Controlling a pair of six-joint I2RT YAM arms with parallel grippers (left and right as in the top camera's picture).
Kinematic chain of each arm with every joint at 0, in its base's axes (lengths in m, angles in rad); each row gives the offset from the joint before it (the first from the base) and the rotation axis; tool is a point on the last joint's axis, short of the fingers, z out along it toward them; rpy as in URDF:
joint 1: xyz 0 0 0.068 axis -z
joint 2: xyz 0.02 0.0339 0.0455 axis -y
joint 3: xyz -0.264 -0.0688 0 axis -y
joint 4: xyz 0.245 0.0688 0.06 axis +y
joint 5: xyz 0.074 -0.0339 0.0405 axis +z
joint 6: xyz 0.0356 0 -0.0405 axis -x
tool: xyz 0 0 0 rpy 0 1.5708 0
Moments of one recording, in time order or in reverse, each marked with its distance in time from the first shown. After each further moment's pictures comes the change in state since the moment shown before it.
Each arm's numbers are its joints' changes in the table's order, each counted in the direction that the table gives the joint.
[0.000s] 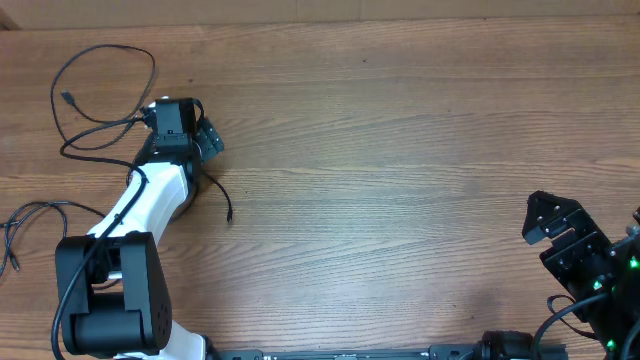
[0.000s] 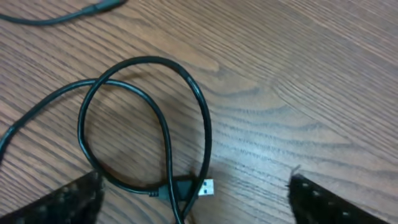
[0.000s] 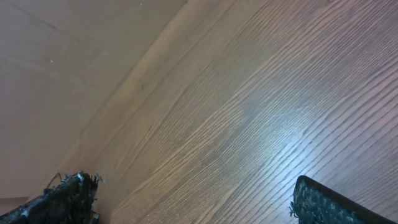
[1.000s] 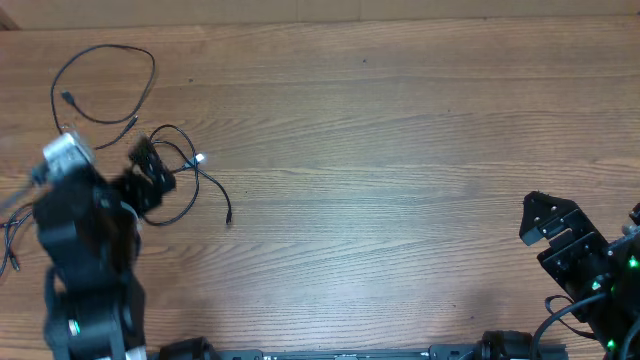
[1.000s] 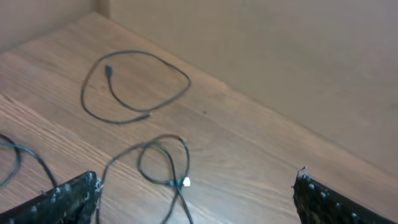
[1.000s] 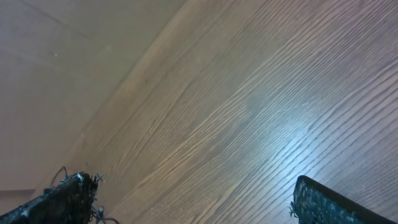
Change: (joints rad) left arm -0.180 0.945 -0.047 0.375 -0.228 -0.075; right arm 0.000 0.000 -0.003 0.002 0.028 0.000
